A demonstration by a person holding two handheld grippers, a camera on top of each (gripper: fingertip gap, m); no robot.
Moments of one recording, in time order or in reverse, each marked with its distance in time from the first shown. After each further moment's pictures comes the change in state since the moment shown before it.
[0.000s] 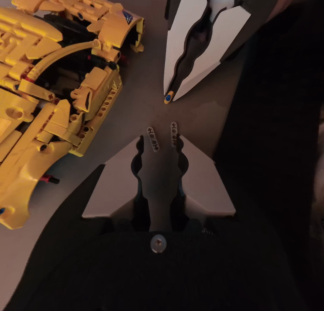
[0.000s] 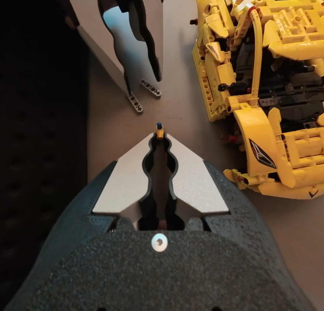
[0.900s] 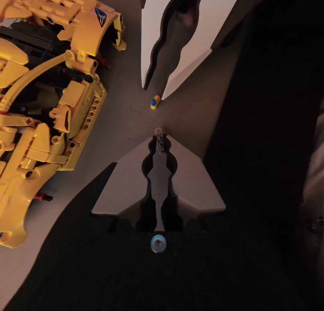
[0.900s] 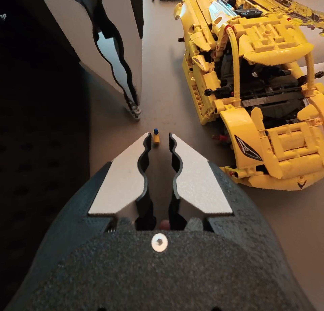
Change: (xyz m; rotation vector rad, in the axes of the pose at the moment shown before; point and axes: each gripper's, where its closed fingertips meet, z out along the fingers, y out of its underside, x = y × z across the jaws) left arm 0.015 -0.007 0.008 -0.116 -0.003 0.065; right arm 0.005 -0.009 -0.010 0.078 0.018 0.050
